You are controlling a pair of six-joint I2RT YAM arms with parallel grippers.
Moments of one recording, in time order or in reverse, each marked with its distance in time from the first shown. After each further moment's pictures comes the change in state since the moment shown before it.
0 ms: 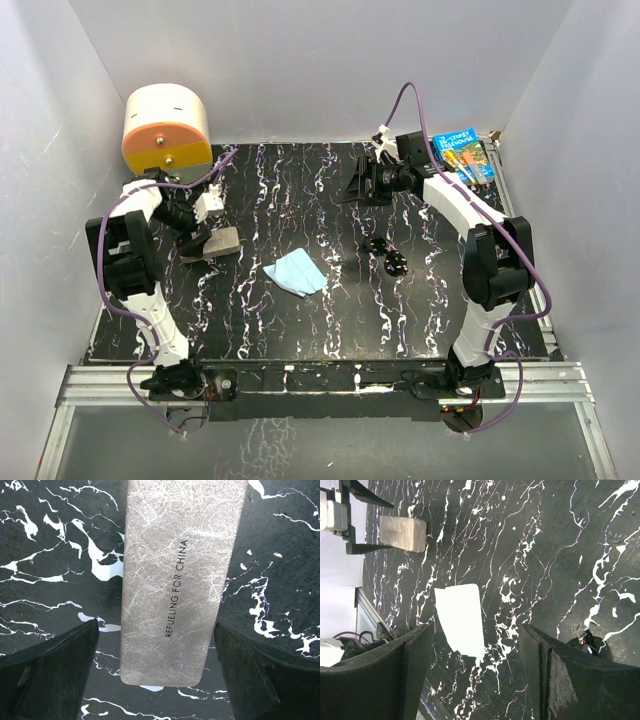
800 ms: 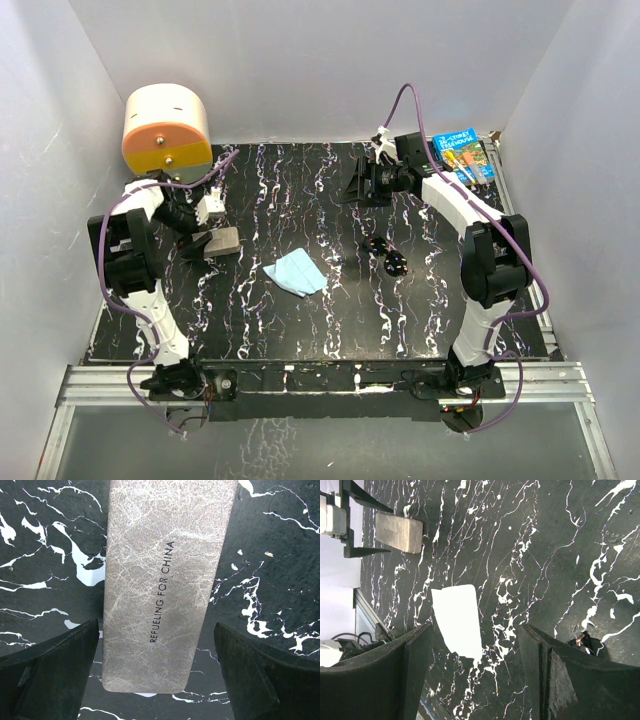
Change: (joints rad) left arm -0.008 0.028 0.013 -0.038 0.001 0.013; right arm 0.000 0.019 0.005 0.000 0.005 0.000
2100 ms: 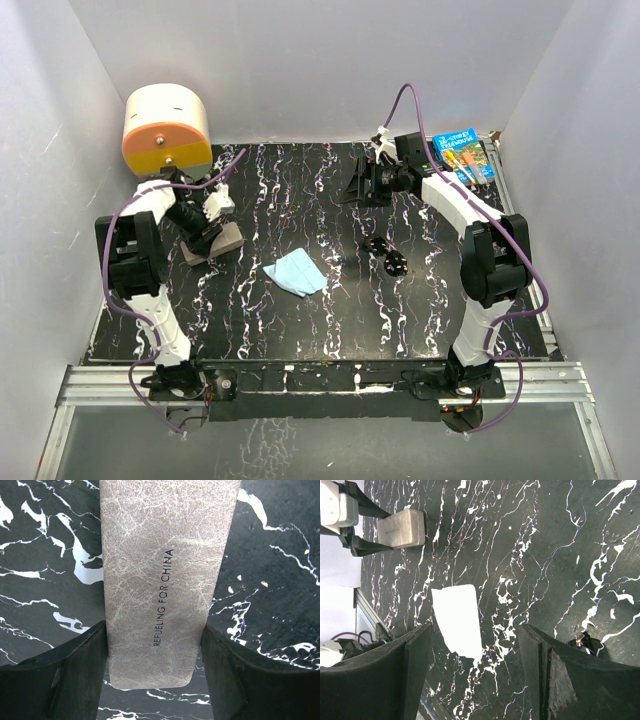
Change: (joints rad) left arm -0.080 -0.038 -0.046 0.086 -0.128 -0.270; right arm -0.001 0.006 0.003 0.000 -0.003 0.000
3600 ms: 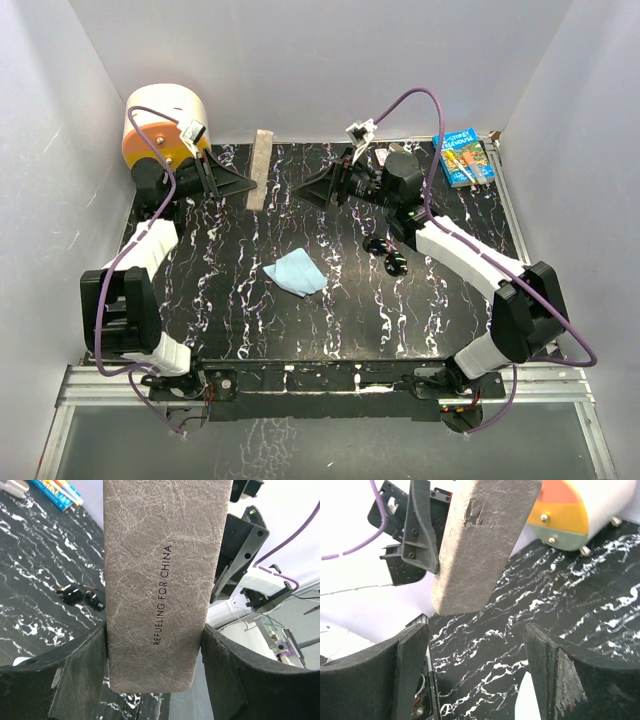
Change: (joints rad) left arm -0.084 -0.454 -0.436 1.772 0.958 -2.316; right arm 0.294 -0.366 -0.344 0.846 0.056 0.216
